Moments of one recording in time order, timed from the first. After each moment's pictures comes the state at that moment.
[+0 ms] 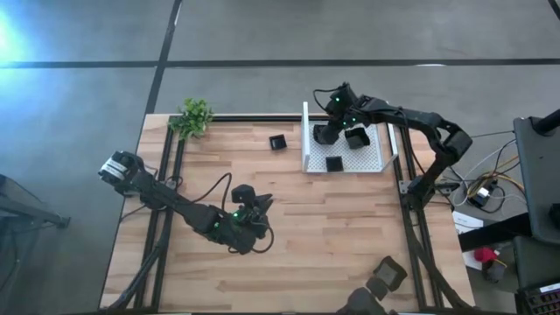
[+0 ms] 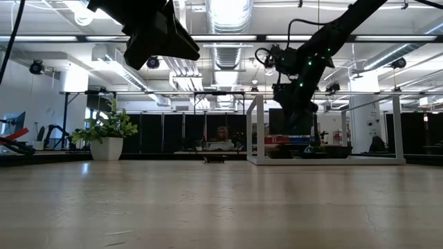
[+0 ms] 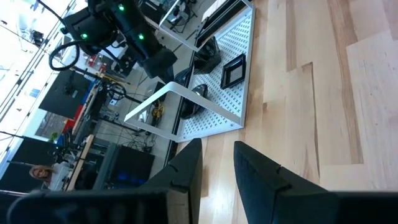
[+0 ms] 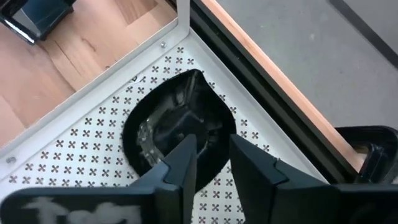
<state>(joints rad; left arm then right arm) -0.47 1.58 1.01 -0.13 -1.10 0.24 -0.77 1.67 1.13 -0.49 0.00 -0.05</state>
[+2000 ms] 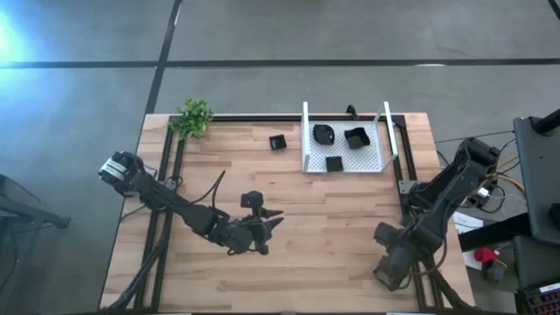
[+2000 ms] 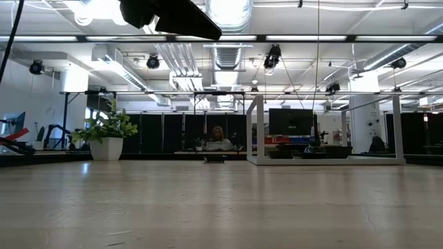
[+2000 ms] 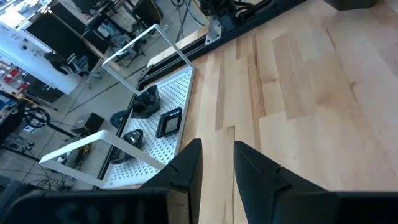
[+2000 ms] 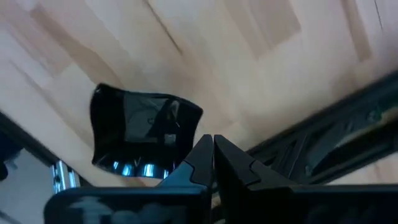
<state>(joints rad) -0.49 1.58 1.01 0.08 -0.82 0.21 0.90 1.37 0.98 -1.16 -0.11 1.54</state>
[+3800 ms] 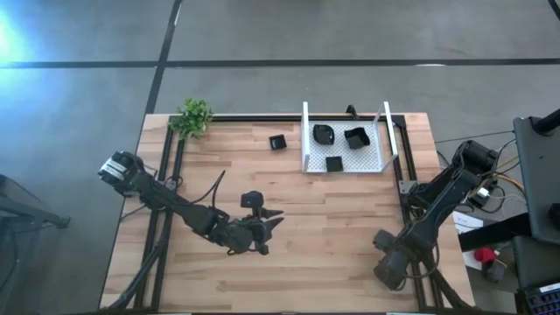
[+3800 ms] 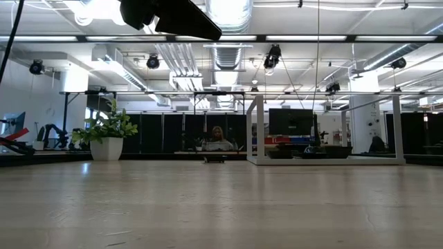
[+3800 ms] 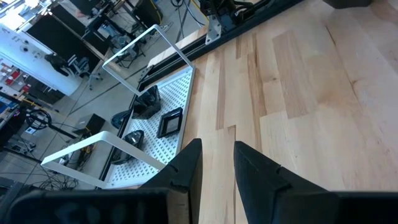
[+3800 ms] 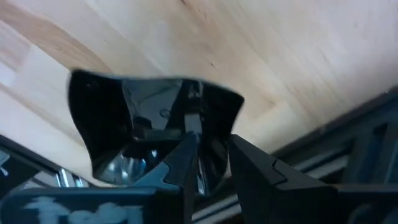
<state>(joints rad) -0.49 1.58 1.01 0.08 -0.82 0.23 0.93 1.41 0.78 -0.84 -0.27 1.72</state>
